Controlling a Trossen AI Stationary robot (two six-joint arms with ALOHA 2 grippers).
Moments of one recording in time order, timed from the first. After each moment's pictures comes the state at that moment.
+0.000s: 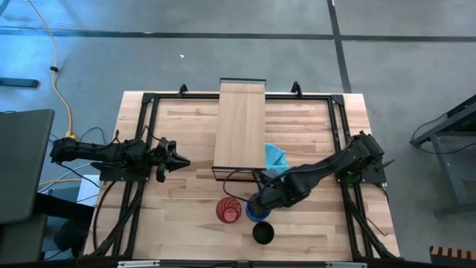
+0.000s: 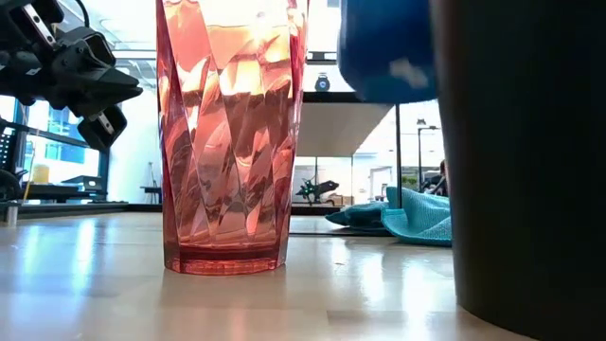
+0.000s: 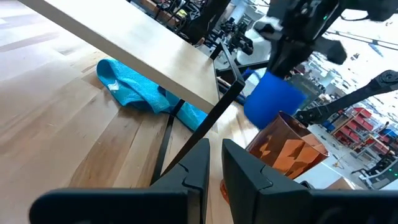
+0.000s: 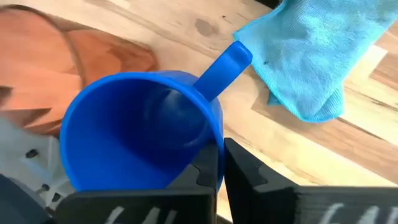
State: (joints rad) left arm 0.03 0.14 0.01 0.01 0.02 -0.58; right arm 0.46 1.87 1.84 -1.29 0.06 1.57
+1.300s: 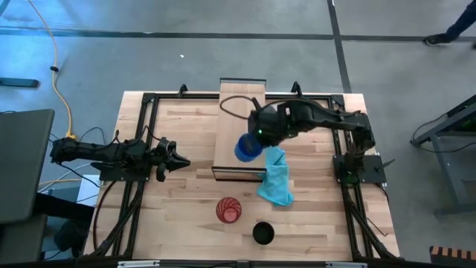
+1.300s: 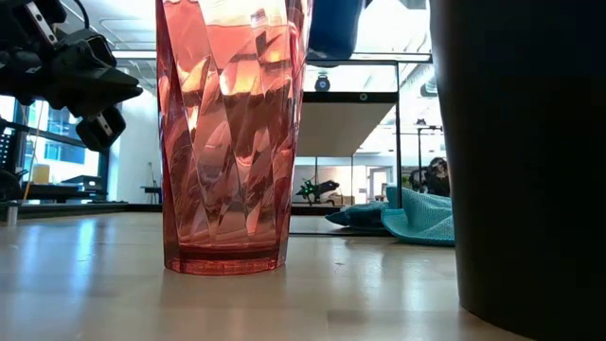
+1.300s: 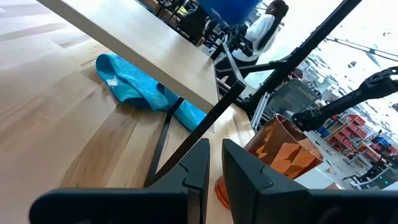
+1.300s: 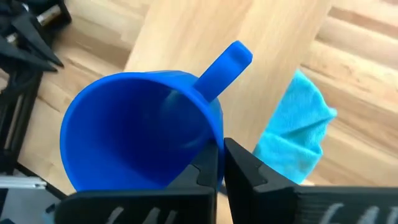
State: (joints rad) left arm 0.03 0.14 0.01 0.01 0.02 -0.63; right arm 0.03 1.87 2.23 -1.54 0.14 1.16
